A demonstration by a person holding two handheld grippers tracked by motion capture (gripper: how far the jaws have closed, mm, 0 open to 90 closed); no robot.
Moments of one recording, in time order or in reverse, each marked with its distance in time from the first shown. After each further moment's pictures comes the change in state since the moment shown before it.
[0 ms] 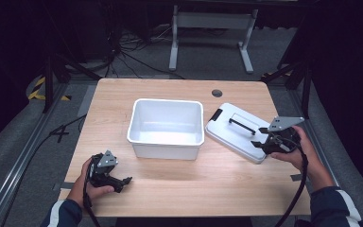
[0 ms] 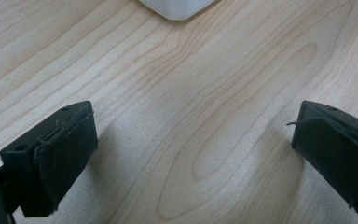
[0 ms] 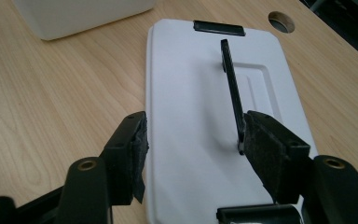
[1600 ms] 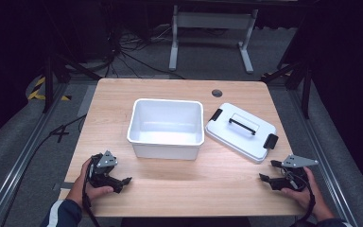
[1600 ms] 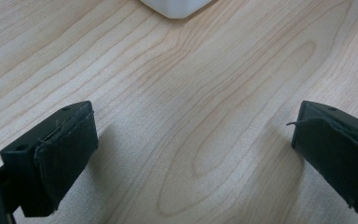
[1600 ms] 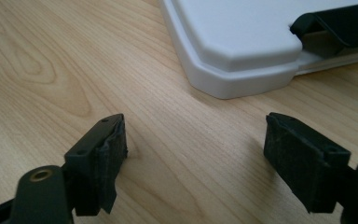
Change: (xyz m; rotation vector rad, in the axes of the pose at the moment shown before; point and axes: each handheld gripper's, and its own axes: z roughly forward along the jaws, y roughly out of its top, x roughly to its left) left arm 0.000 -0.001 -0.001 -0.002 0.001 0.004; right arm 0.041 -0.133 0.017 -0.066 0.008 0.284
